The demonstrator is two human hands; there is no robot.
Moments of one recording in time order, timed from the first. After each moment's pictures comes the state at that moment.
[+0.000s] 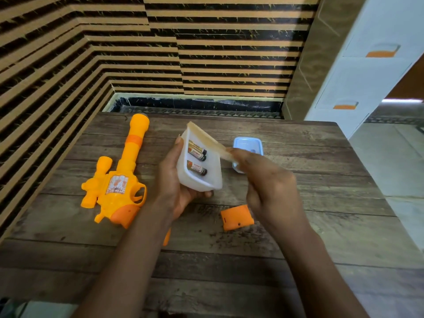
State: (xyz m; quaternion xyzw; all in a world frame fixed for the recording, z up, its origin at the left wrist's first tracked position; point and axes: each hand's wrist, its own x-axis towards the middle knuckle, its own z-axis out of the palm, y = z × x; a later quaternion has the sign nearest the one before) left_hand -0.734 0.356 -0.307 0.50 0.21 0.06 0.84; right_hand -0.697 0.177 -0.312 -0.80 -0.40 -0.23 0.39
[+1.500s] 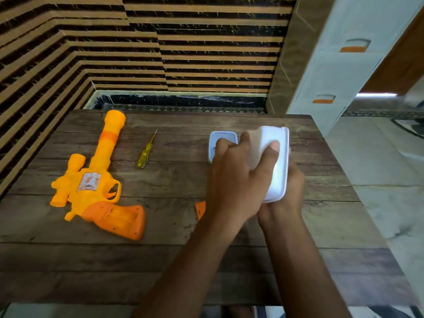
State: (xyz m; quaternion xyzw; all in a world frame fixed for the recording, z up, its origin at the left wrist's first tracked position) left_hand -0.715 0.219 -0.295 0.86 0.12 0.18 0.46; right_hand -0.696 0.146 -0.298 -0.37 0.19 0.08 0.90
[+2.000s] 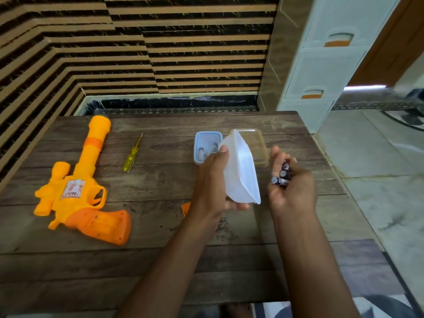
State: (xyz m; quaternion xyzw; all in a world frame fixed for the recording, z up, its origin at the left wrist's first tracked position) left_hand -0.725 0.217 -0.293 0.56 0.25 -0.03 0.79; right_hand -0.664 0.097 -0.313 -0.20 0.28 0.00 0.94
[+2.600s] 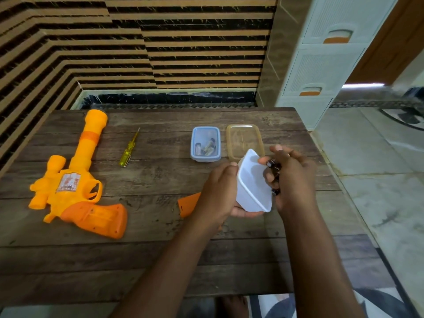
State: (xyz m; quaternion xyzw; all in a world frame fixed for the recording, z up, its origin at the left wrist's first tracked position) left_hand -0.722 0.206 -0.315 0.61 0.24 -0.10 0.75; right_hand -0.663 0.083 -0.321 -0.59 0.16 0.02 0.79
